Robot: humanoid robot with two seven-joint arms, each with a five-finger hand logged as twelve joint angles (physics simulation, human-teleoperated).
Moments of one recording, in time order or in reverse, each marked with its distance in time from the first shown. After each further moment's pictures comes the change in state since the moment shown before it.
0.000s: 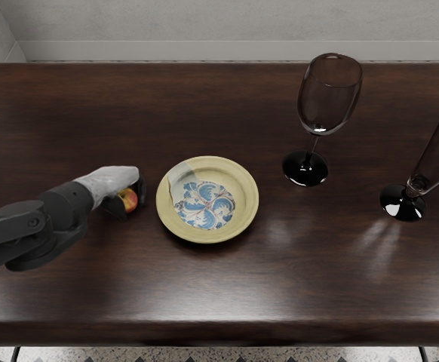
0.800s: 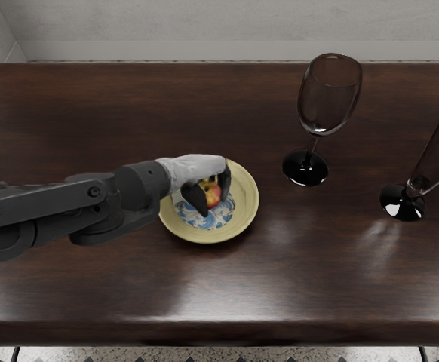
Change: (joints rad) left arm -0.163 -0.252 -0.041 0.001 -0.137 -0.115 0.001; right arm 0.001 0.000 0.000 0.000 0.000 -0.001 0.000
